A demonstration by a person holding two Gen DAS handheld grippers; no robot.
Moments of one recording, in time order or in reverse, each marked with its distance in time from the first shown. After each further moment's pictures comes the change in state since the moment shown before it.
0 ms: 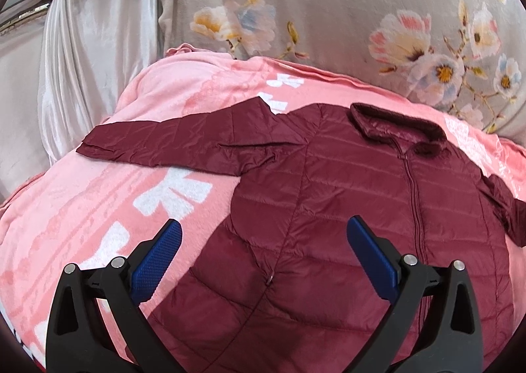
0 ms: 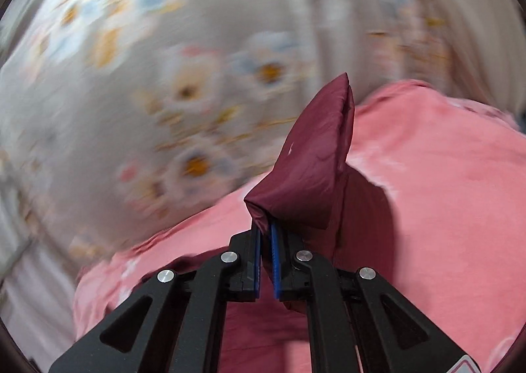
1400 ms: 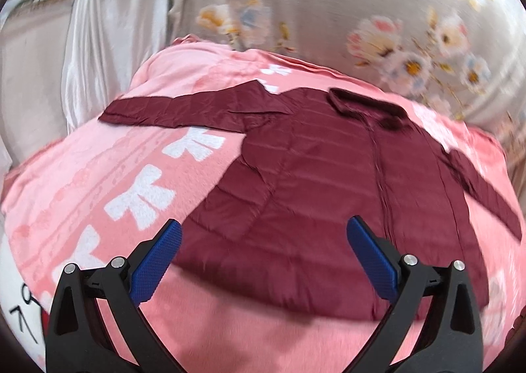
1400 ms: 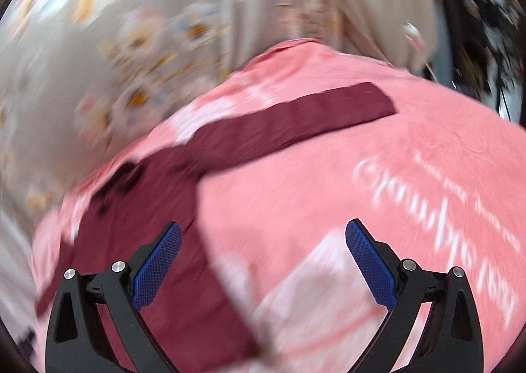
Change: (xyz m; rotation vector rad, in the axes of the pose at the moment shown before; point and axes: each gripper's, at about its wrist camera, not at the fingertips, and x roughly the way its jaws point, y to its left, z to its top) left arm -0.098 0.032 -0.062 -0.035 0.040 -0.080; right arm -0.185 -0.019 -0.128 0.166 0.104 -0.424
